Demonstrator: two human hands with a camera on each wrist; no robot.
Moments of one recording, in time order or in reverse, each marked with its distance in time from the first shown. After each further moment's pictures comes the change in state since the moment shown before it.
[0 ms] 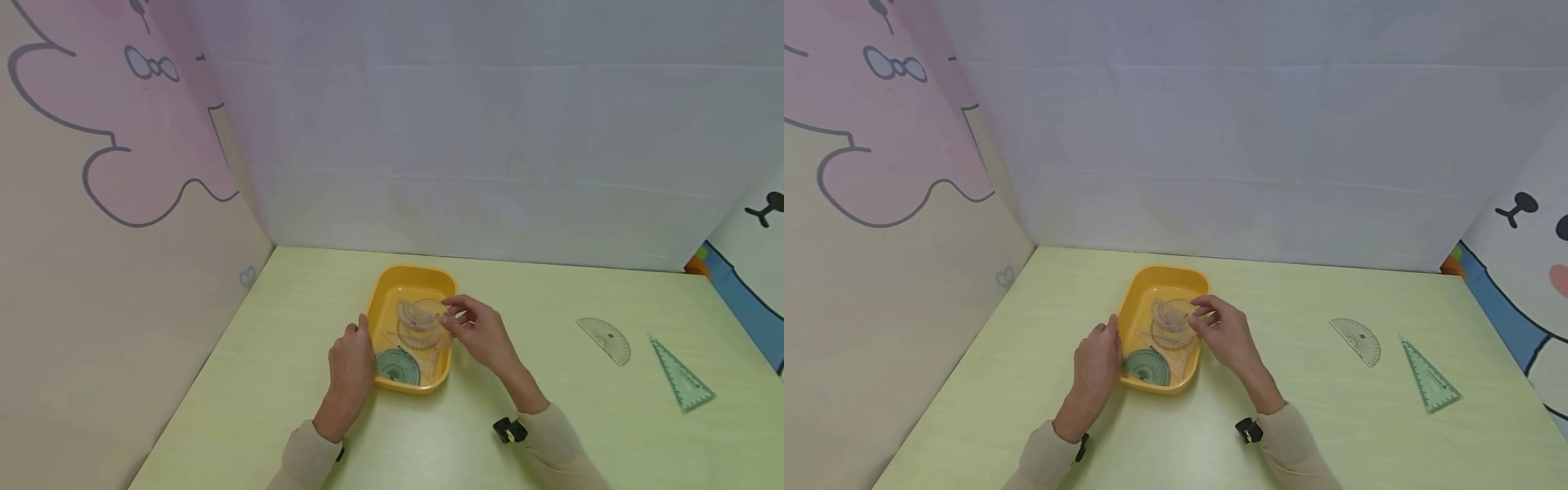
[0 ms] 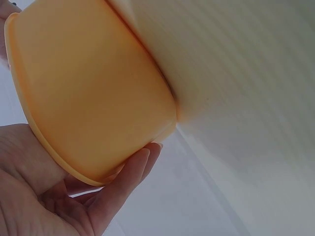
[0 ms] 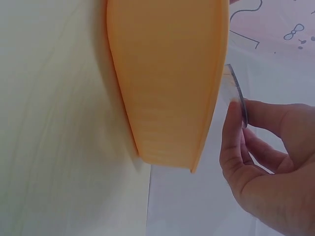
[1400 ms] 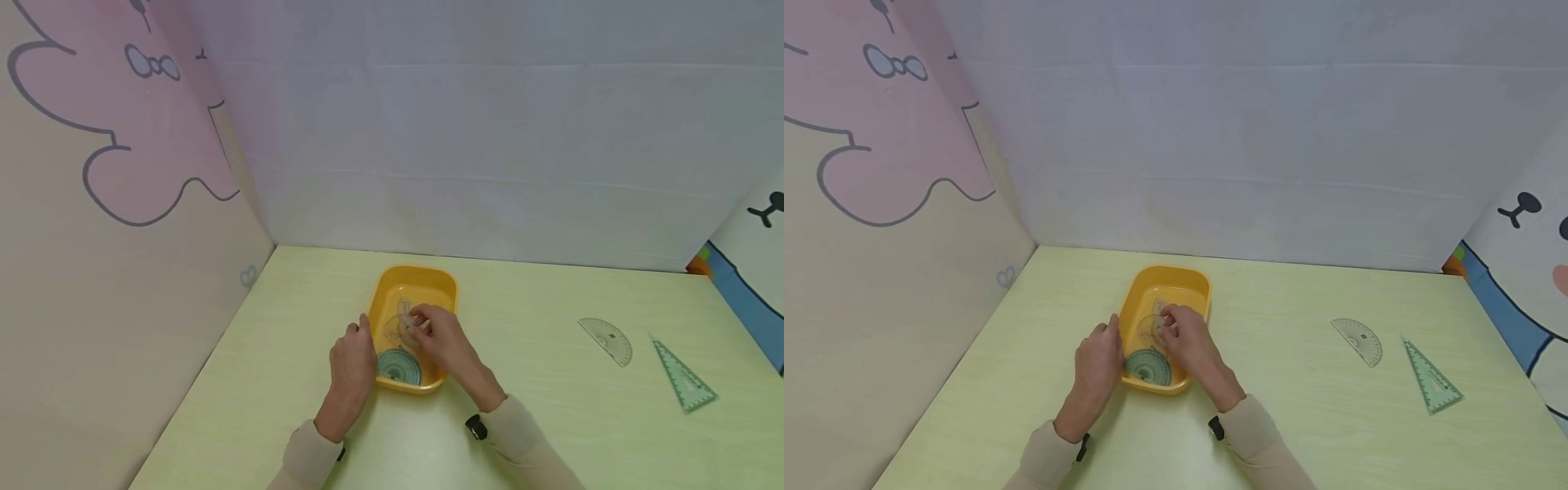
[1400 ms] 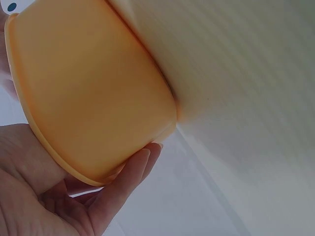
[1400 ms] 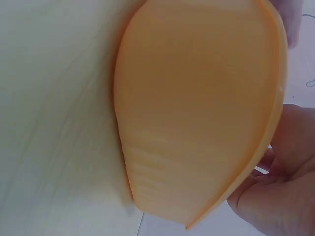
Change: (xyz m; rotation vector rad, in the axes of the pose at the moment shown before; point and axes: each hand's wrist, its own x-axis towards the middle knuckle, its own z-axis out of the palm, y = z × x) left_hand 0.001 -0.002 0.001 -0.015 -0.014 0.007; right_hand 0.010 -0.015 0.054 -0.156 -0.087 -0.072
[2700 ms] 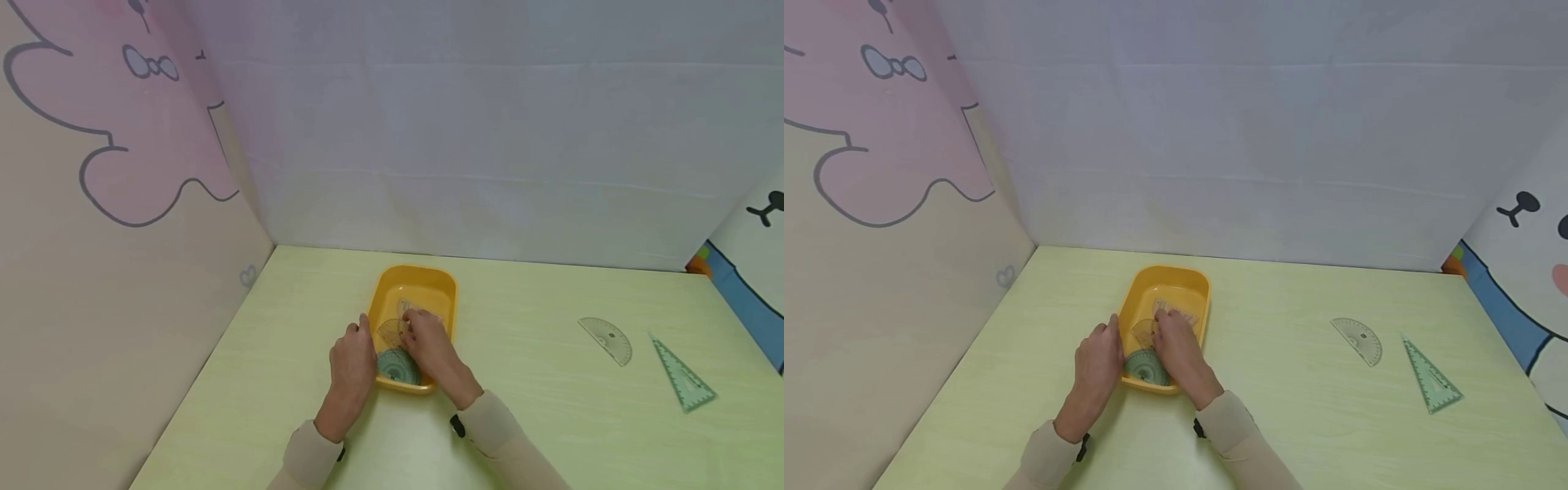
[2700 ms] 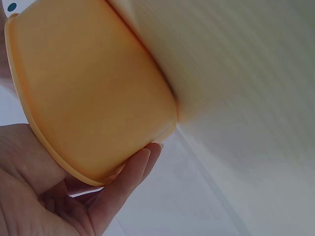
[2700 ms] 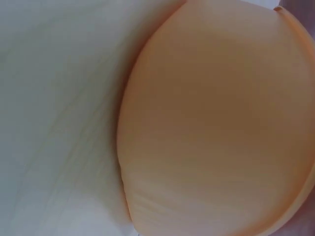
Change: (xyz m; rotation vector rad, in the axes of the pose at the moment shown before) left_hand 0.000 0.000 0.000 0.008 0.015 0.008; right_hand 0.004 -0.004 0.025 -0.210 -0.005 -0.039
